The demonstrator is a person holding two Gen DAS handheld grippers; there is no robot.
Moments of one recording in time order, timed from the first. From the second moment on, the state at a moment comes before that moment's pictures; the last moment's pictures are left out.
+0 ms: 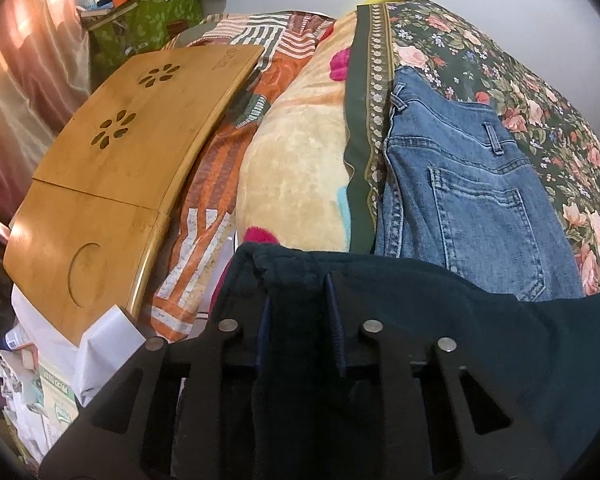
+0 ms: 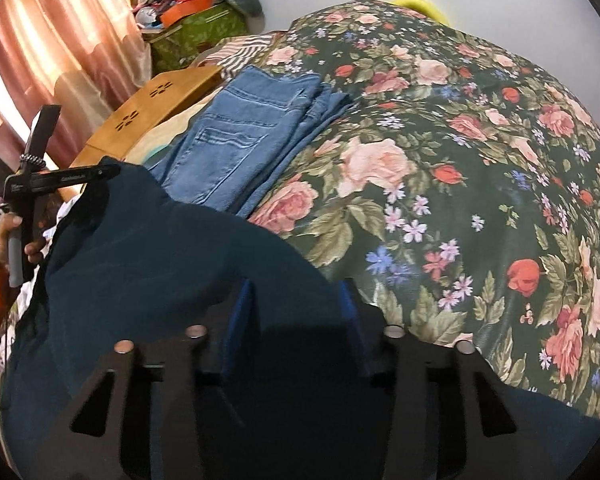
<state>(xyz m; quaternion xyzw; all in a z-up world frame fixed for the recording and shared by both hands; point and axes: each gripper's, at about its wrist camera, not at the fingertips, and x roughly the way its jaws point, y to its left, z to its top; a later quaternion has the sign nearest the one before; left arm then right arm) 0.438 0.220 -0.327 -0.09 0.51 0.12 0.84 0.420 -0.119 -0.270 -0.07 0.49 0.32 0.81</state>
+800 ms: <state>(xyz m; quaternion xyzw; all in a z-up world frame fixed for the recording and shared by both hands) 0.306 0.184 -0.209 -0.07 0.47 0.06 0.88 0.320 -0.138 -0.202 -0.06 0.43 0.31 0.84</state>
